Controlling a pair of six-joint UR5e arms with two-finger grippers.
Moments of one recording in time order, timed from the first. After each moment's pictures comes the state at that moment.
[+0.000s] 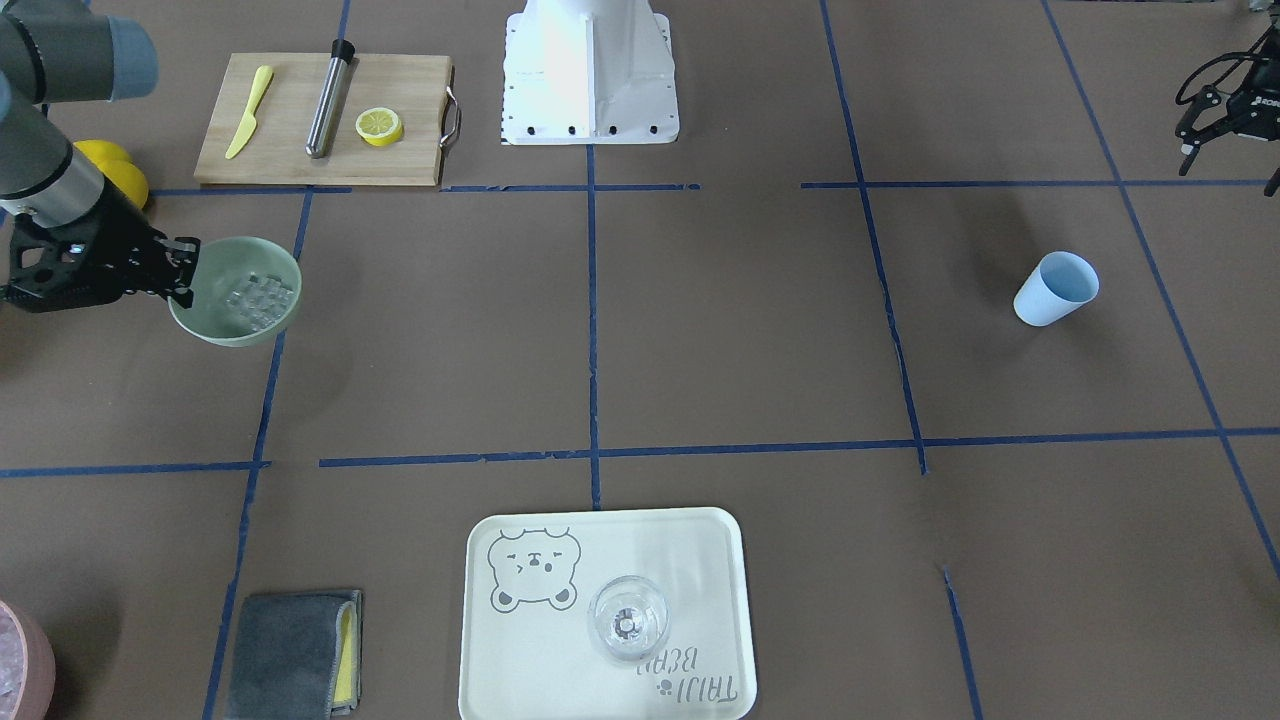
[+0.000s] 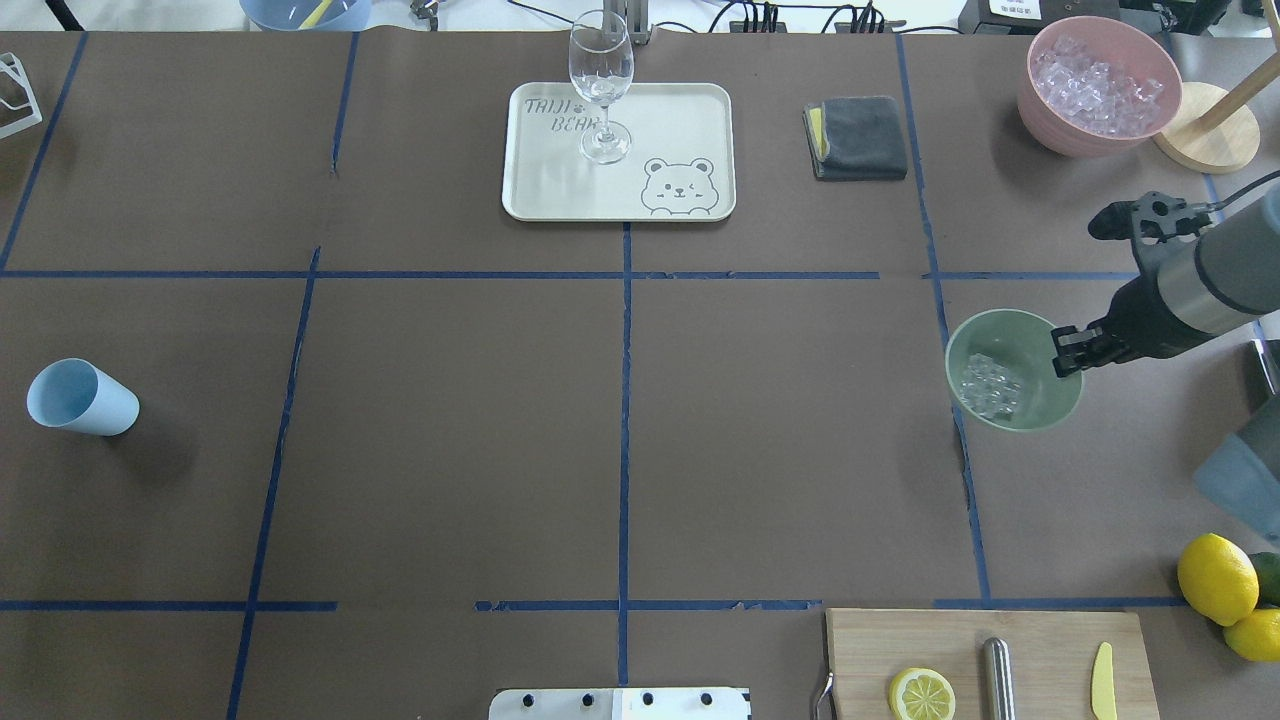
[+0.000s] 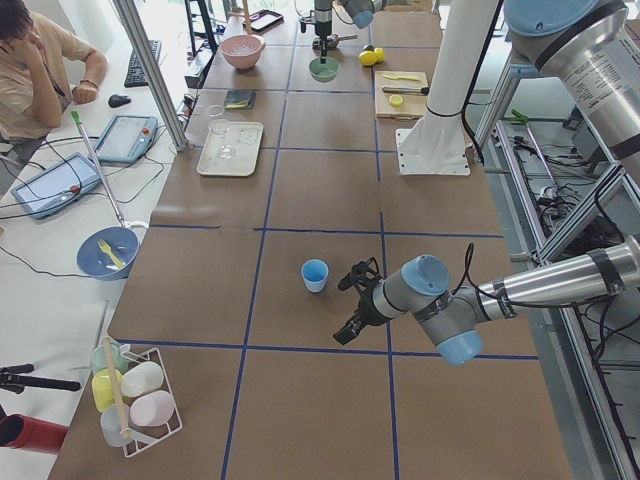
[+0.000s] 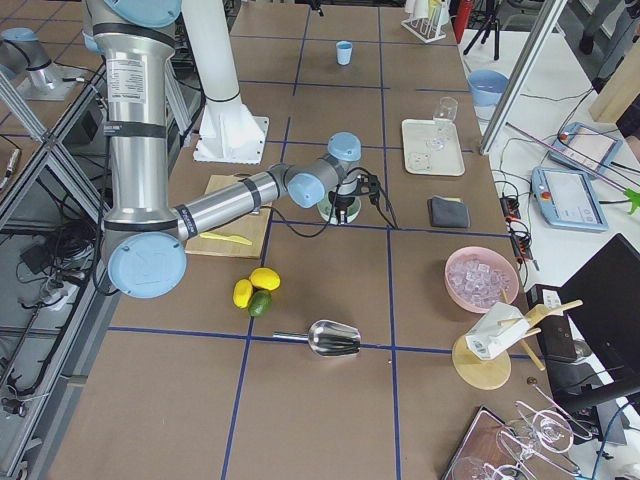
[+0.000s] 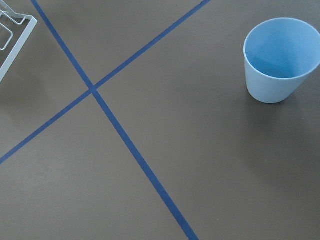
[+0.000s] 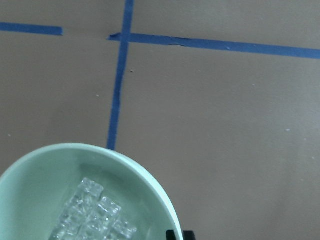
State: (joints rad) left arm -1.09 -0.96 -1.72 -2.89 -1.95 -0.18; right arm 0.94 -1.61 1.92 -1.32 2.20 0.72
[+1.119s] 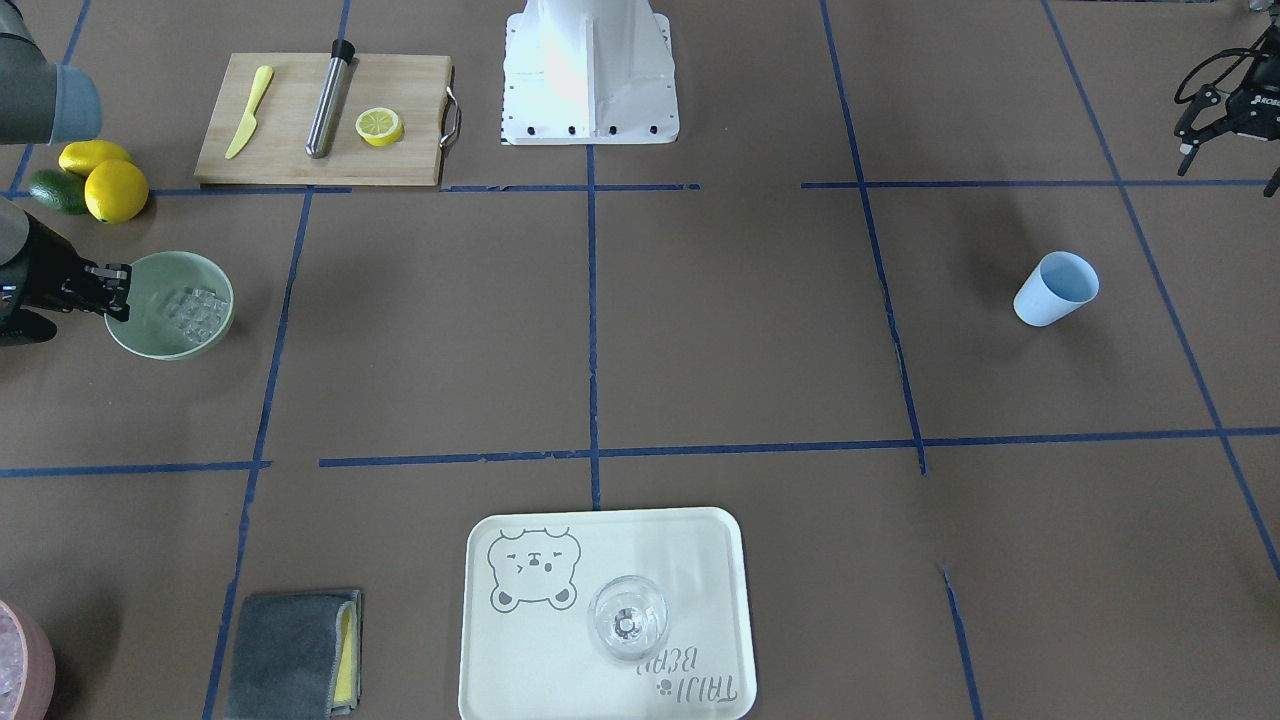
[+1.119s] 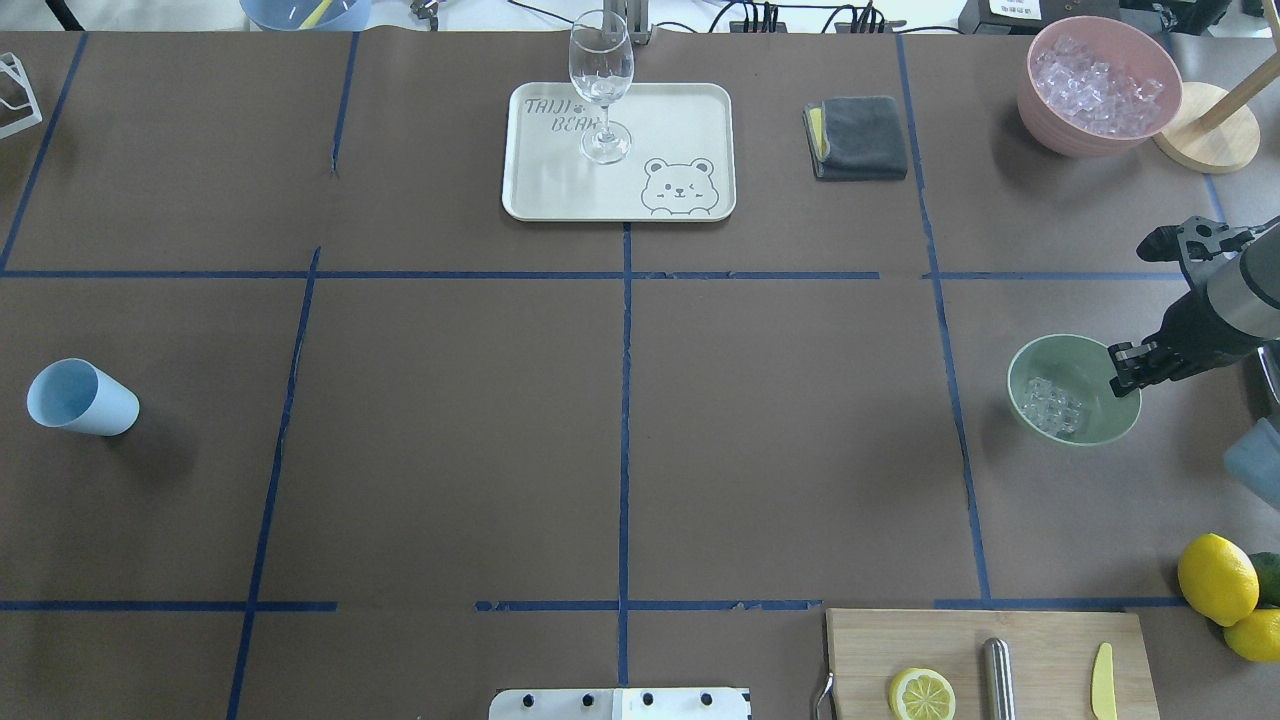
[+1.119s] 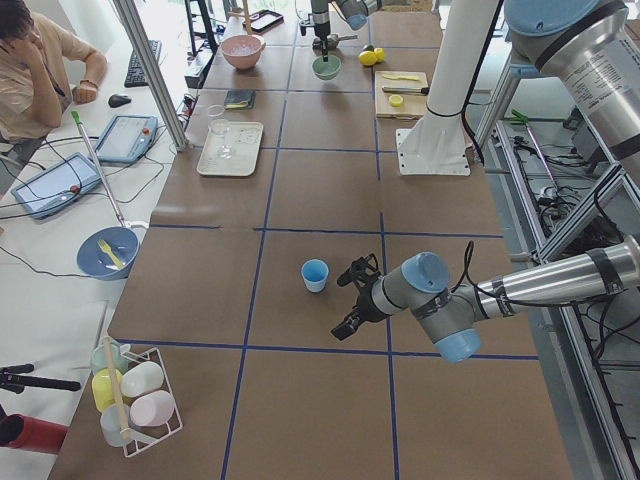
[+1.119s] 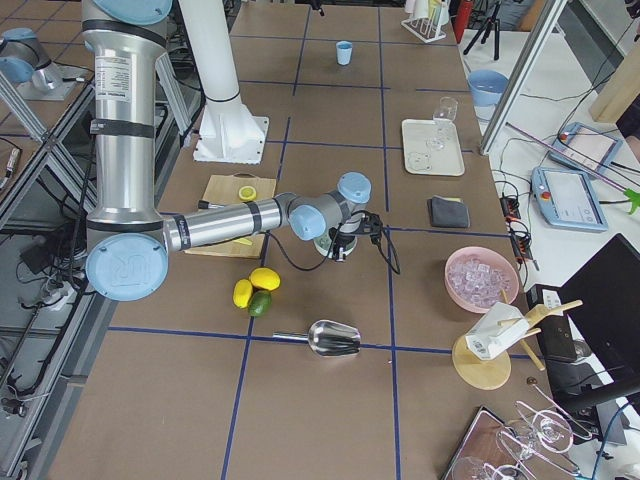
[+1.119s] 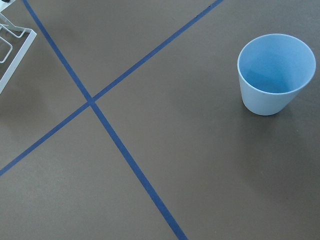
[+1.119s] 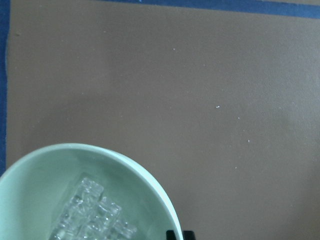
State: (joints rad) left arm -1.09 -0.97 -1.73 -2.90 -1.95 -0.18; right arm 0.98 -1.61 1.76 -1.31 2.27 0.62
